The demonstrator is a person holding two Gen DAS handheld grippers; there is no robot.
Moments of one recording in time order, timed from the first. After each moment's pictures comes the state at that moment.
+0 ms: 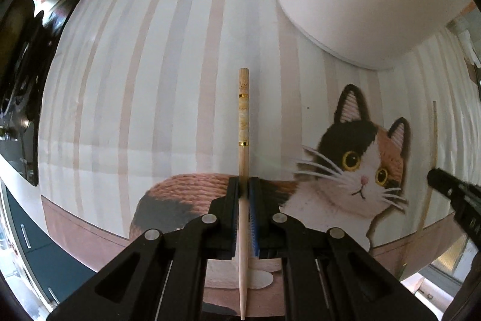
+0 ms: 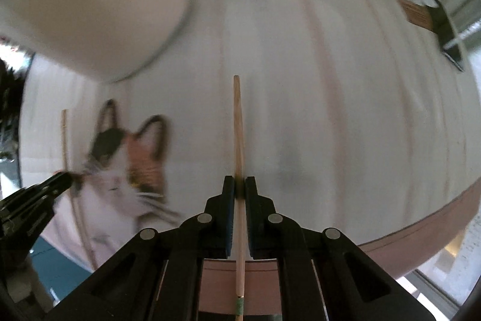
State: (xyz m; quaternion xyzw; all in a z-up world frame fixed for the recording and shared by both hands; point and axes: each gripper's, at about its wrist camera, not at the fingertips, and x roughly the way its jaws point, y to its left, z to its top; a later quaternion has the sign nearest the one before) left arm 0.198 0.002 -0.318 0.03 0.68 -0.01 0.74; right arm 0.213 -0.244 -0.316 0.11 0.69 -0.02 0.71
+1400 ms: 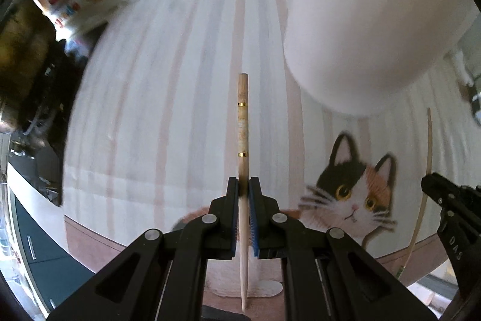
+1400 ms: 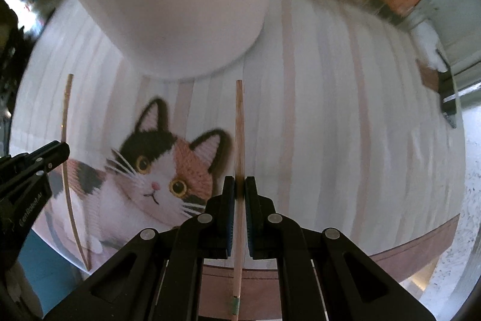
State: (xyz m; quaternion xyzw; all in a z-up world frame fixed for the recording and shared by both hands) left arm 0.240 0.003 -0.264 0.04 0.60 0.00 0.80; right arm 0.230 -0.157 -0.309 0.01 0.66 -0.01 0.75
